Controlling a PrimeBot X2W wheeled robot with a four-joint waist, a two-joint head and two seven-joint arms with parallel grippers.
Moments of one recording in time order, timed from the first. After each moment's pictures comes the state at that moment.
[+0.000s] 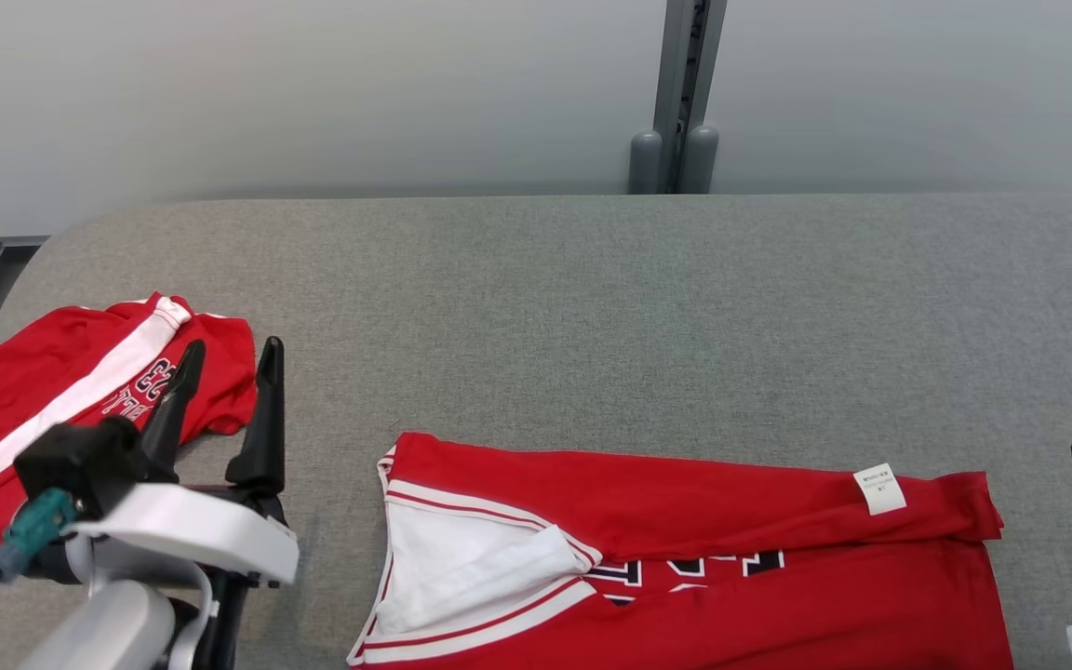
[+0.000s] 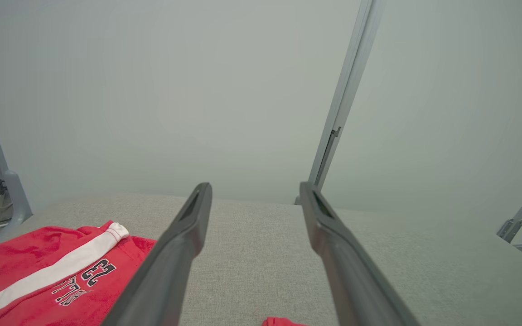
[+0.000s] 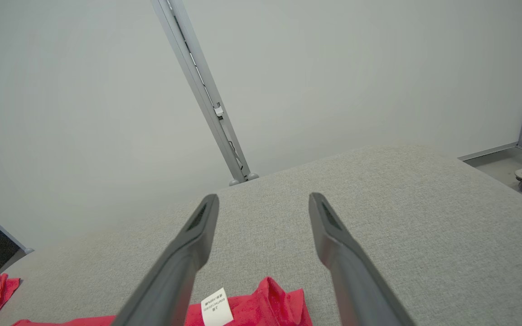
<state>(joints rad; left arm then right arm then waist) -0.29 0.59 -0.64 -0.06 -0.95 0.38 -0.26 0.11 -0.26 -0.13 -0.03 0.63 0.13 -0.08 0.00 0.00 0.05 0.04</state>
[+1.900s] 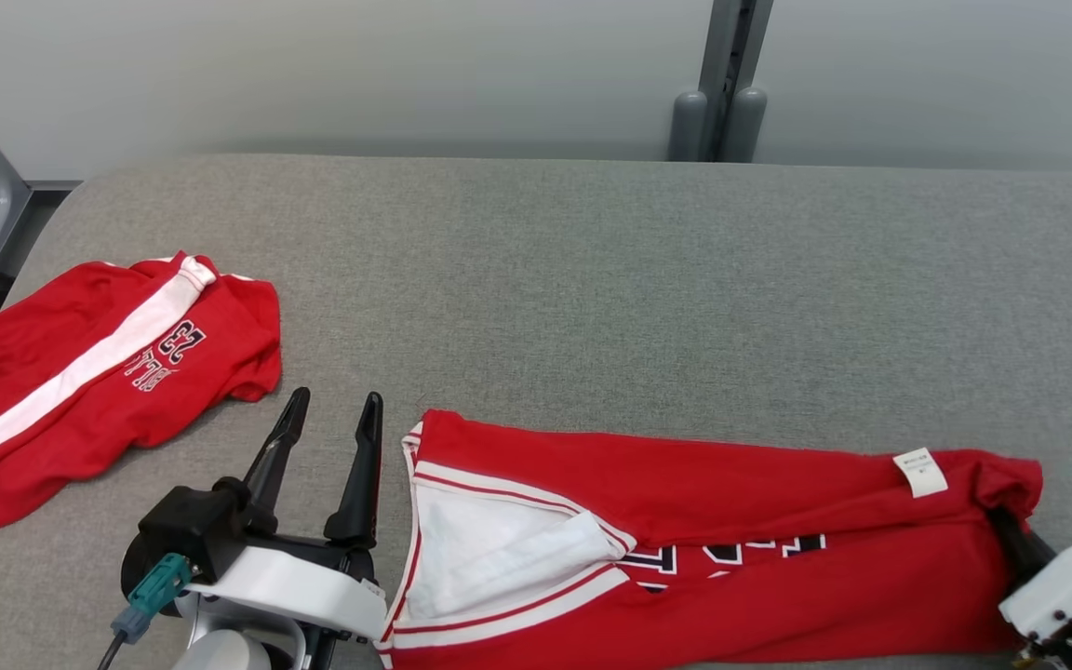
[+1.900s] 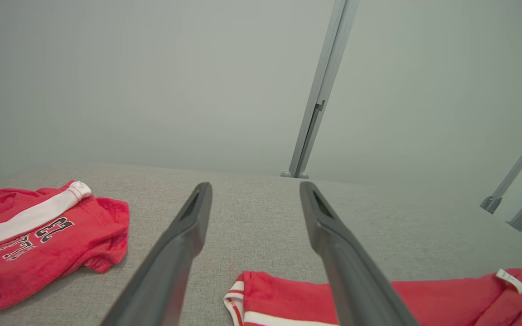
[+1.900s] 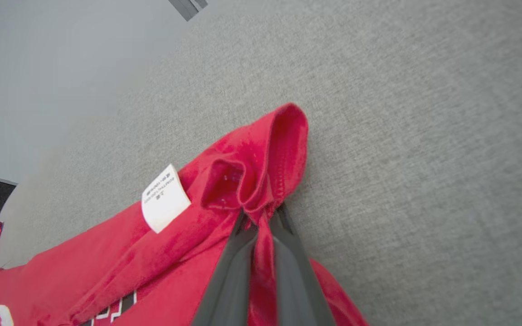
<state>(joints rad) -0.14 0.28 -0.45 0.07 -0.60 0.15 -0.26 -0.15 -0.21 -0.08 0.50 0.77 0.13 0.22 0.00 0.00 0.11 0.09</state>
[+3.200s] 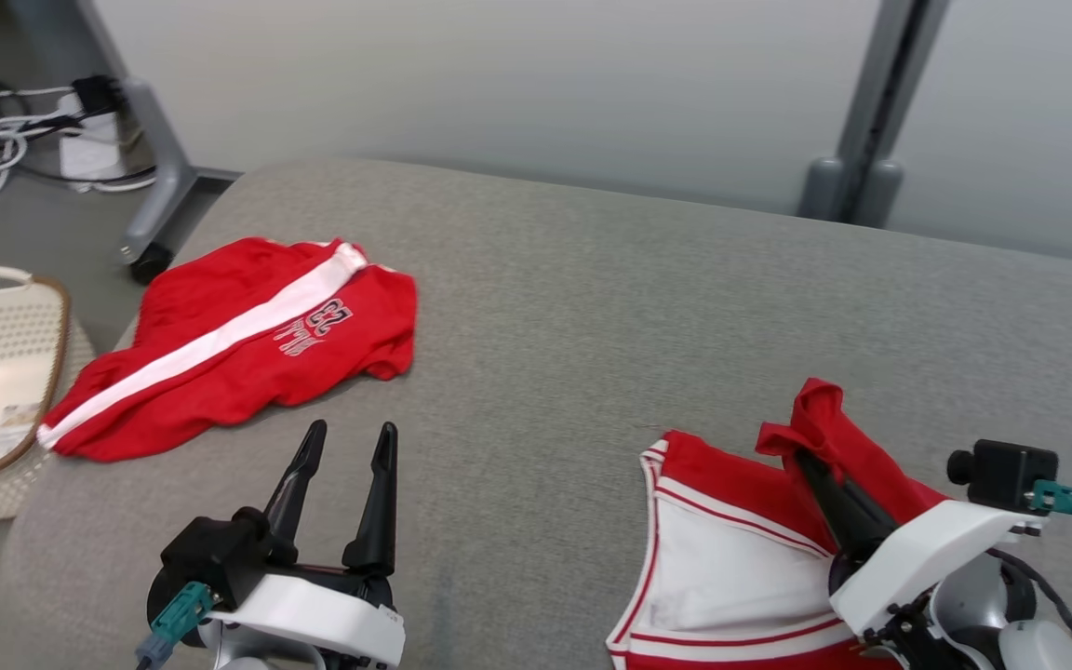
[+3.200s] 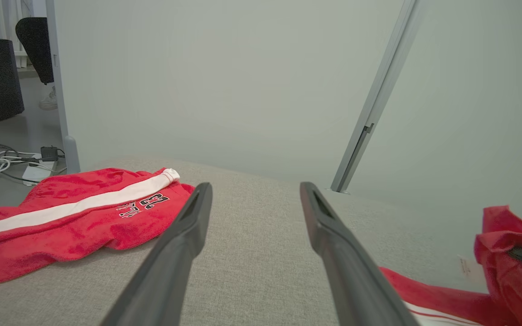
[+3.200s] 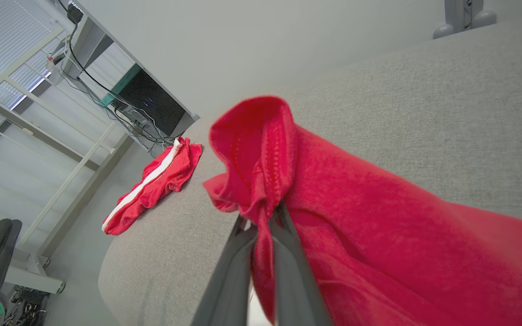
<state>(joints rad) -0.08 0.20 -0.39 0.10 -0.55 0.10 -0.26 -0.08 -0.06 0.11 0.04 0.67 0.13 0.32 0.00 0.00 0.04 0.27</state>
